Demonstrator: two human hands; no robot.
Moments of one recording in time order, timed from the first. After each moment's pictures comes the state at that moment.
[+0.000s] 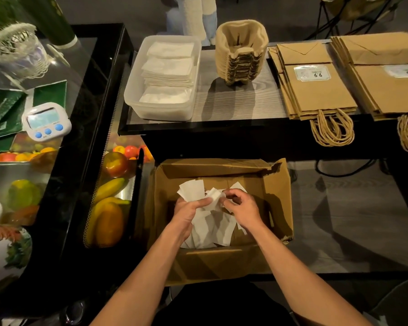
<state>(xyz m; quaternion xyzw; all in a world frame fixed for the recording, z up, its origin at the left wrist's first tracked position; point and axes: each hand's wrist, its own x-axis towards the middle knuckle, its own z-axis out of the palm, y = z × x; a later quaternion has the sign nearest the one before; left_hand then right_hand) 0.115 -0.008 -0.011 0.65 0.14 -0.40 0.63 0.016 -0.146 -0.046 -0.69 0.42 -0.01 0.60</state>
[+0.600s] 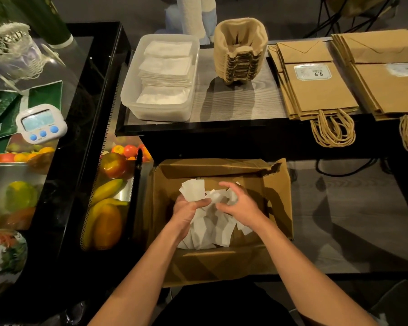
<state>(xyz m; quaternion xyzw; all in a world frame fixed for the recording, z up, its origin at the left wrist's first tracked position) 0.121 -0.011 -0.017 0.69 0.10 -0.40 0.60 0.018 -0.157 -0.021 -0.75 0.31 0.07 0.58</state>
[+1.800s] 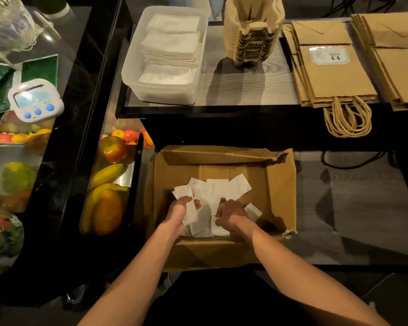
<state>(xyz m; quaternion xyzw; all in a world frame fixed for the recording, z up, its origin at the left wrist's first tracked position) 0.119 0.021 -0.052 0.64 0.27 -0.44 0.57 0.026 -0.115 -0.073 -0.82 0.34 0.33 0.33</state>
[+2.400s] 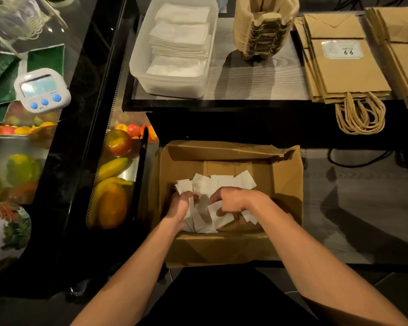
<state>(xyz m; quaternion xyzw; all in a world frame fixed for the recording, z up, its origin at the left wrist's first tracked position) 0.121 0.028 -0.045 0.73 0.18 -0.41 0.51 0.062 -0.140 -0.017 -0.83 0.13 0.42 0.35</state>
